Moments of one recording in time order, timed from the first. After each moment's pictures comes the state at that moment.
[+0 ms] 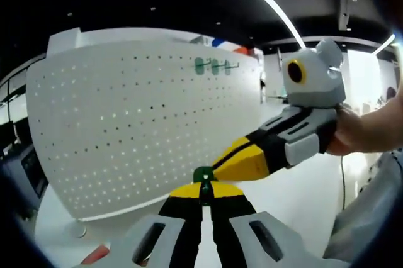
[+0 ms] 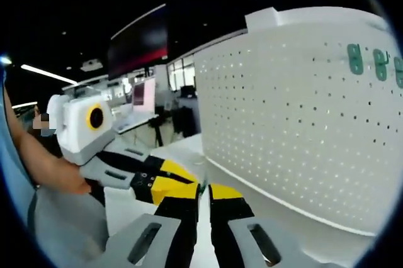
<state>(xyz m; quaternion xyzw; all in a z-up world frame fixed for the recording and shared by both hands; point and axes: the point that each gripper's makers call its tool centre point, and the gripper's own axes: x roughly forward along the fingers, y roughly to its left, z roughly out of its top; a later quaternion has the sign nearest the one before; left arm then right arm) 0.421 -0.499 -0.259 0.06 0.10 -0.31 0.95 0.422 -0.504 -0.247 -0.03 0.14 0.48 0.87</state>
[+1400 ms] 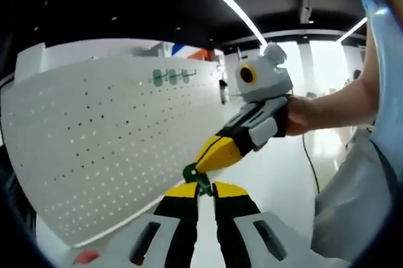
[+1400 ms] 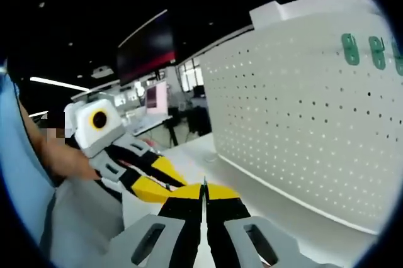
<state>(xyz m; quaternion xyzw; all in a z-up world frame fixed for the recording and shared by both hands) 0.385 -0.520 -0.247 0.11 0.07 -0.45 0.88 0.407 -0.523 -0.243 0.00 0.16 0.54 0.83</state>
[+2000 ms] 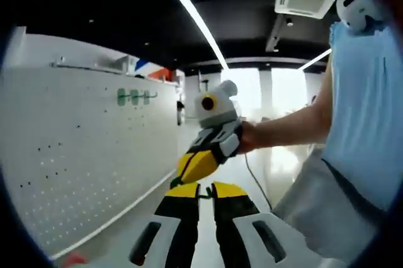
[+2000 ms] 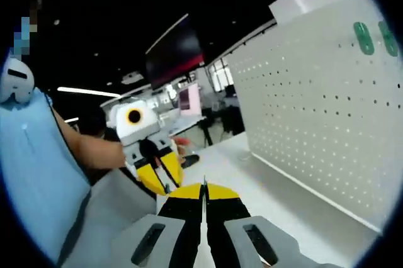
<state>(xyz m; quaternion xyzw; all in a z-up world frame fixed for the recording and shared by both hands) 0.337 -0.532 -0.218 0.02 0.03 -0.61 0.79 0.369 -0.529 -0.227 0.06 0.17 0.64 0.75</state>
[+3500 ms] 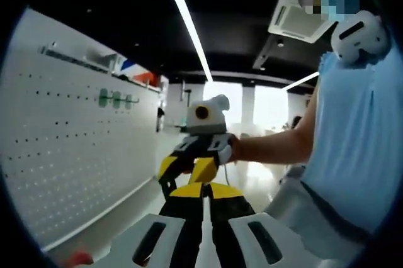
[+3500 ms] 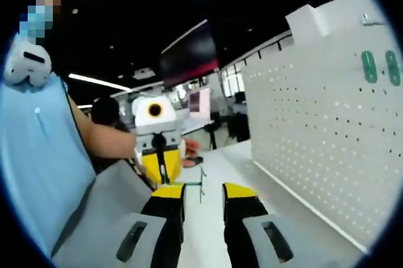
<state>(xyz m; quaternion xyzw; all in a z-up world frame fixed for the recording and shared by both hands) 0.335 -0.548 -0.205 -0.03 0.05 -0.64 0.77 0.368 -0.552 -0.220 -0.02 0.12 0.64 0.76</state>
